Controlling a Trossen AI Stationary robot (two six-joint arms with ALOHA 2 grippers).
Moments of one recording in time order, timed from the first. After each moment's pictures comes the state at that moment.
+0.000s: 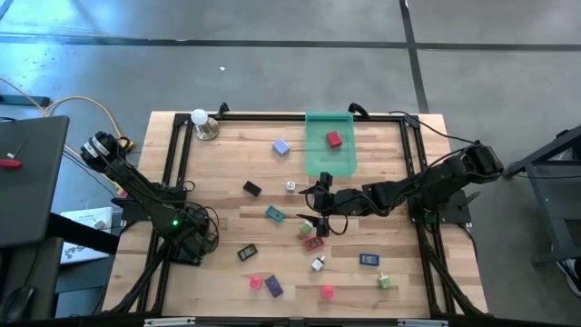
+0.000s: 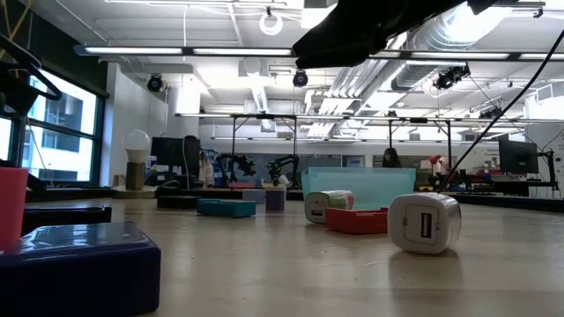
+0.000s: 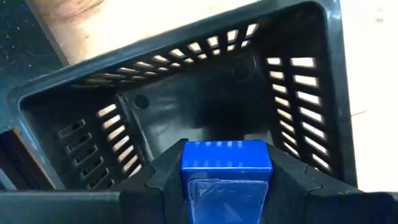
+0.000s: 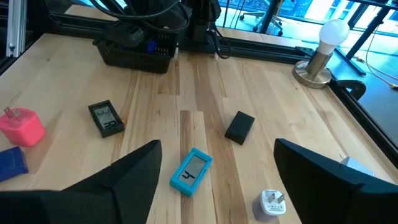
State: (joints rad) left arm -0.77 1.26 0.66 -0.94 -0.02 -1.96; right arm 0.24 1.50 0.88 0.21 0.36 0.00
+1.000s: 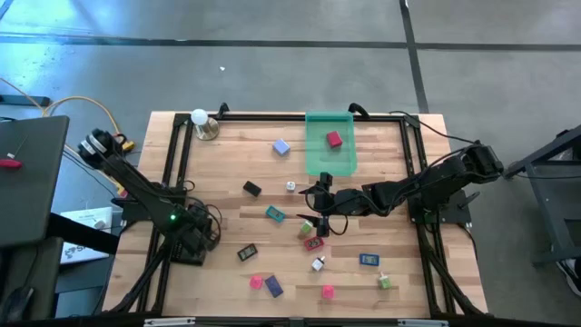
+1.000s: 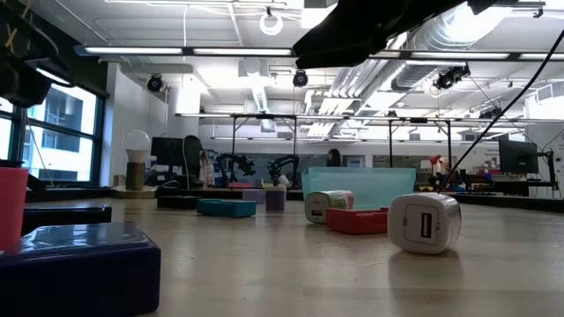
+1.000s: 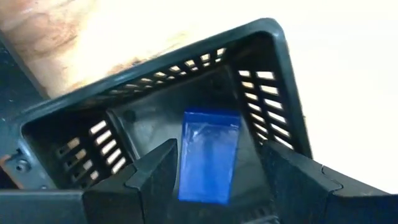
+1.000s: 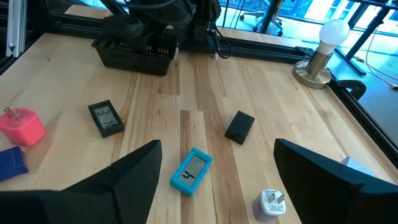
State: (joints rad) left arm -0.74 1.19 0.66 -0.93 -0.08 -1.87; right arm 0.24 1.50 0.88 0.21 0.35 0.00
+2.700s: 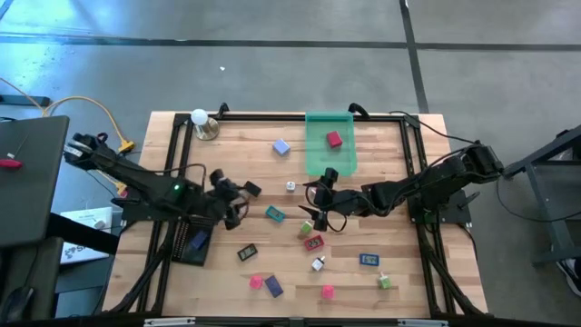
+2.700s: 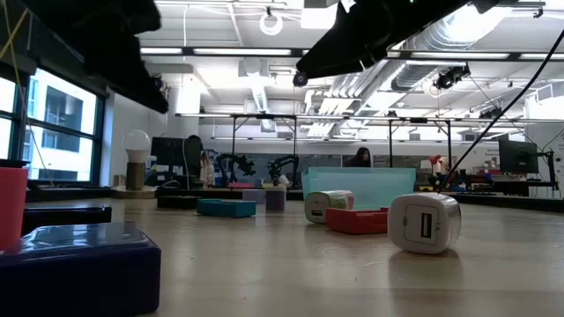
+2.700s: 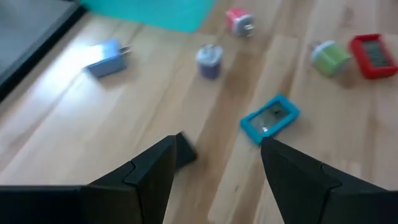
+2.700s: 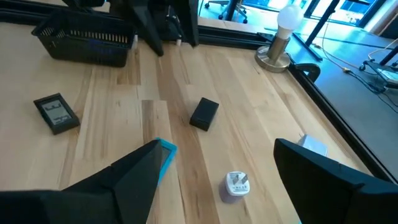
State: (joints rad) left arm -0.34 1.05 0.67 -0.42 -0.60 -0.48; right arm 0.24 1.50 0.88 0.16 0.51 0.03
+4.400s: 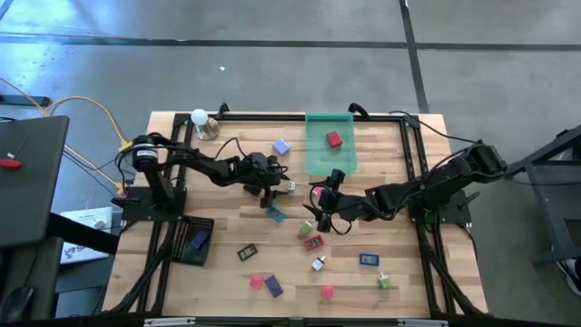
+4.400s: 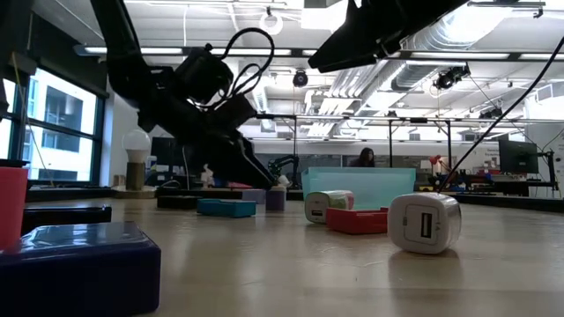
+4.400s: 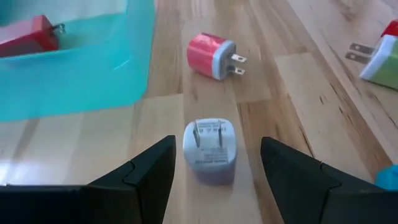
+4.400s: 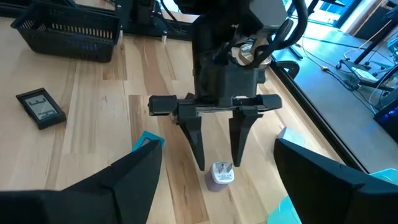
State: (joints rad) left arm 0.23 1.76 0.67 0.59 0.19 0.27; right arm 0.29 1.47 0.88 0.09 0.63 0.06
